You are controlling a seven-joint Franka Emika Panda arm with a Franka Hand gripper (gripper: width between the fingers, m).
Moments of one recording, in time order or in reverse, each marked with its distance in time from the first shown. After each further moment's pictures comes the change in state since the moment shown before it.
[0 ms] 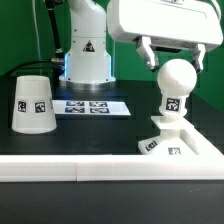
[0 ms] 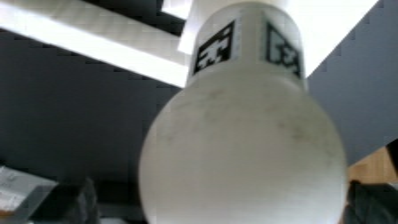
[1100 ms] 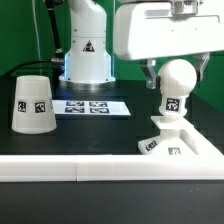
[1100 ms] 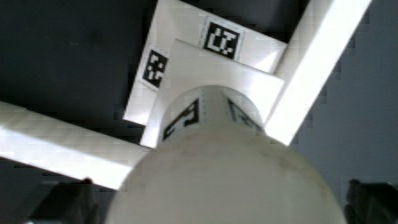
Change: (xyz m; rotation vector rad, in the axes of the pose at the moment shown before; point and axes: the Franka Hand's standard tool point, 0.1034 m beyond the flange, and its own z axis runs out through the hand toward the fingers) arm -0.010 -0.004 0.018 0.164 -0.448 0.016
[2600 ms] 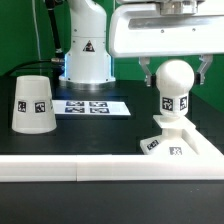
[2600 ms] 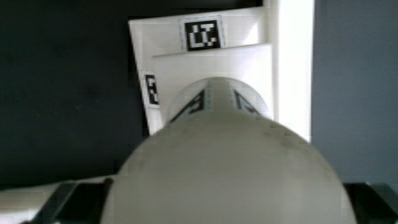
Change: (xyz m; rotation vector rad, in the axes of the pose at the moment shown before) arm 0.002 0.003 0.000 -0.001 0.002 0.598
